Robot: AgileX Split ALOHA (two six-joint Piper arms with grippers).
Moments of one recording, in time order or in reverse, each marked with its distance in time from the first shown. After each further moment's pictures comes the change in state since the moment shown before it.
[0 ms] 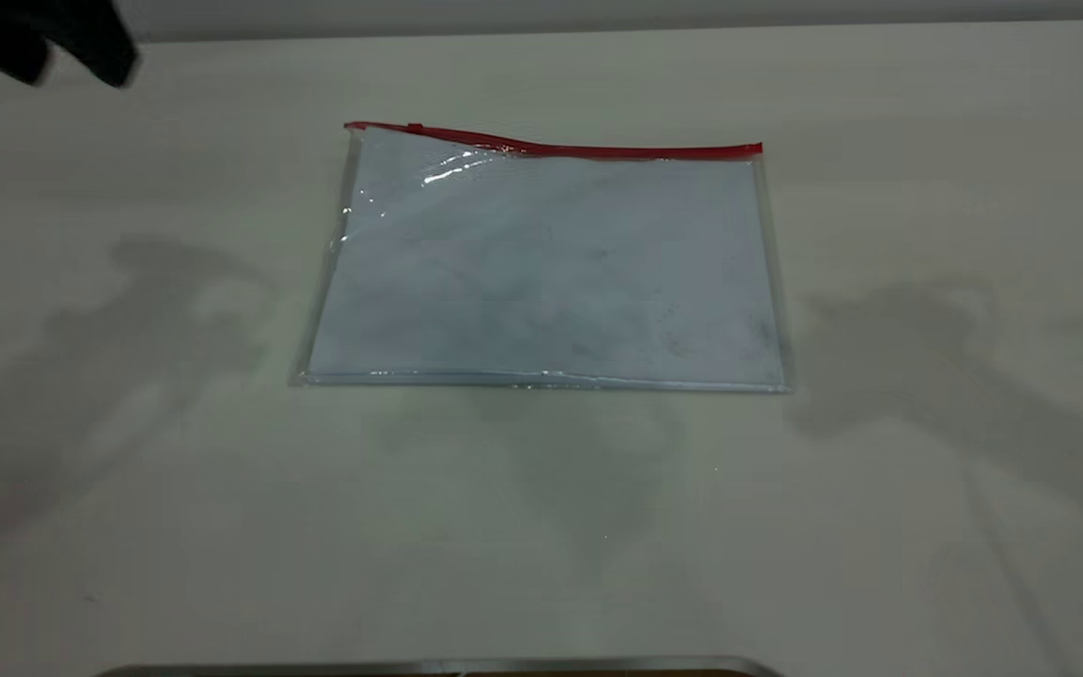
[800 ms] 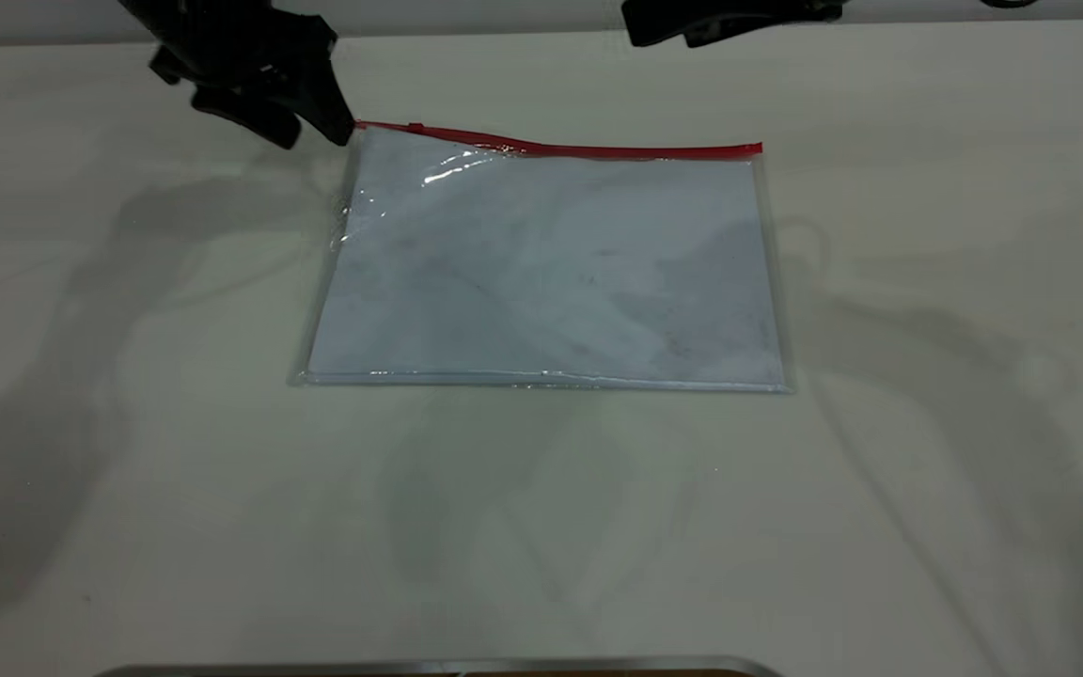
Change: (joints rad) left arm 0.028 0.740 -0.772 -0.358 0.178 0.351; right arm 0.154 0.376 -0.261 0.040 0.057 -0.028
